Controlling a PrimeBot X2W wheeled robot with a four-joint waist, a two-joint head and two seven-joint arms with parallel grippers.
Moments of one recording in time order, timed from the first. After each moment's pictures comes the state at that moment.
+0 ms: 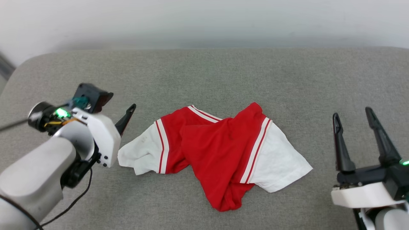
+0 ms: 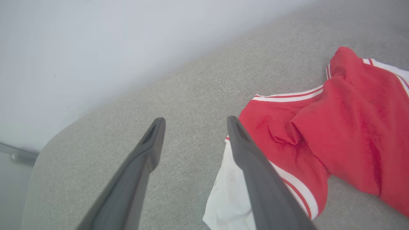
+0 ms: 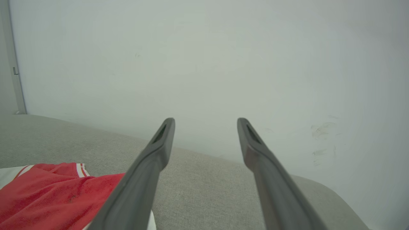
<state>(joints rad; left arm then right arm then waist) -0.84 0.78 -1.08 0.29 -0.91 0.07 0.04 -0.05 -0.06 -0.04 -0.12 -0.06 0.13 -0.26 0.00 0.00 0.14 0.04</state>
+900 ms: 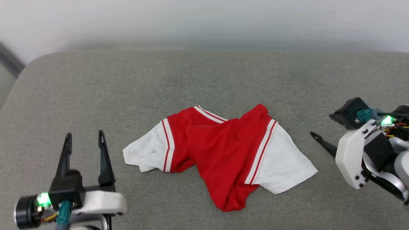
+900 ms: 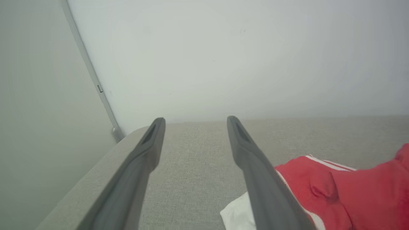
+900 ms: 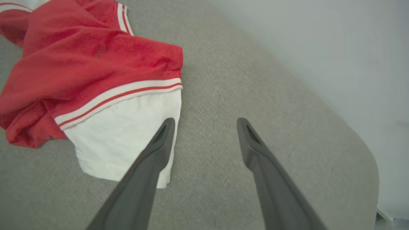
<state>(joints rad) -0.08 0.49 -0.38 -0.13 -0.40 0.55 -0.26 -0.51 -0.70 0.61 0.05 0.48 0.13 0.45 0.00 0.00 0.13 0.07</state>
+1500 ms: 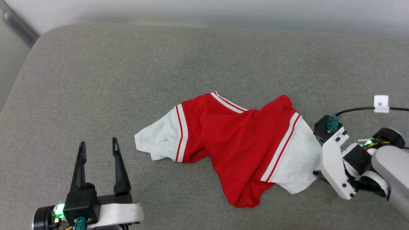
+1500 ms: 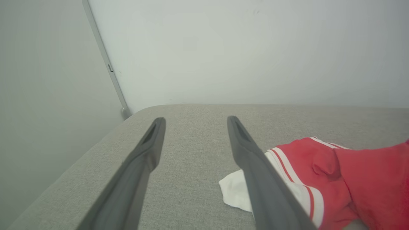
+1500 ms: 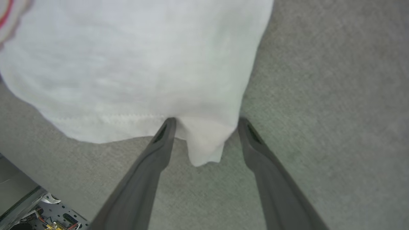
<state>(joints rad) 0.05 0.20 -0.20 -0.18 -0.15 0.38 -0.26 -0.72 -0.71 0.98 0.29 0.78 0.13 0.78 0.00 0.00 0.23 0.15</state>
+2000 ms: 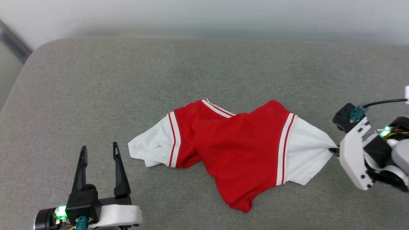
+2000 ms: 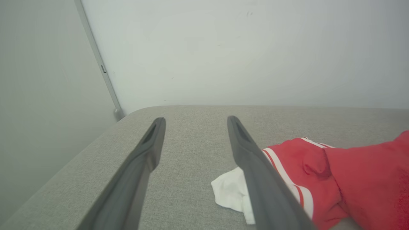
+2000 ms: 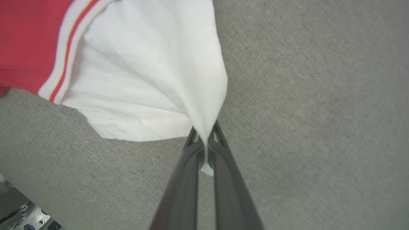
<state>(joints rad) 0.06 0.12 -0.12 -0.13 -0.09 0.29 -0.26 -0.80 -0.78 1.09 0.34 0.85 0.13 0.53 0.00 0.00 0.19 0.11</state>
